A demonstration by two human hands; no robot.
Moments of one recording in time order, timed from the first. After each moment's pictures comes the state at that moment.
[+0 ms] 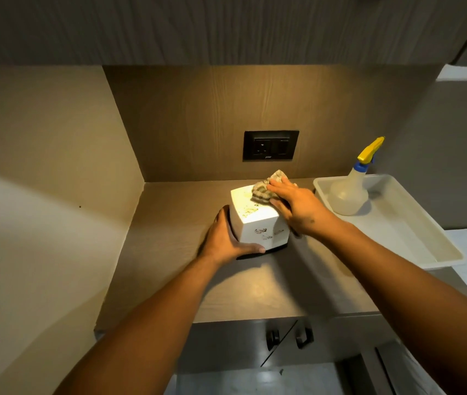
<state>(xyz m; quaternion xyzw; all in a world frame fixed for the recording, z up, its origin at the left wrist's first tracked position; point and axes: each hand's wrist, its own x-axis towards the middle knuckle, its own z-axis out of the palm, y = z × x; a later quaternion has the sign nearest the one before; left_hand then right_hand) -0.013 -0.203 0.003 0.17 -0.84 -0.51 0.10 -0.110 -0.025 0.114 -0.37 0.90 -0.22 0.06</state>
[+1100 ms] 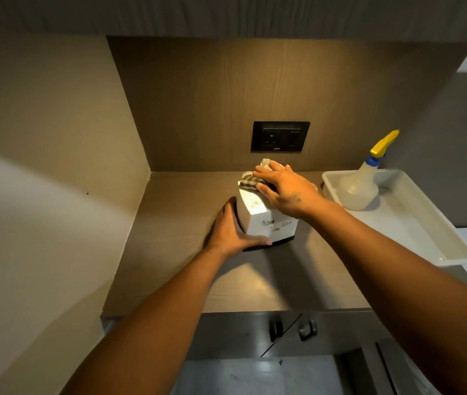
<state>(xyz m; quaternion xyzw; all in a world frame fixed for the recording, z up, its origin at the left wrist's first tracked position) -0.012 -0.205 0.000 0.17 -0.84 -0.50 0.11 -0.118 -0.067 0.117 -0.41 0.89 -0.18 0.07</state>
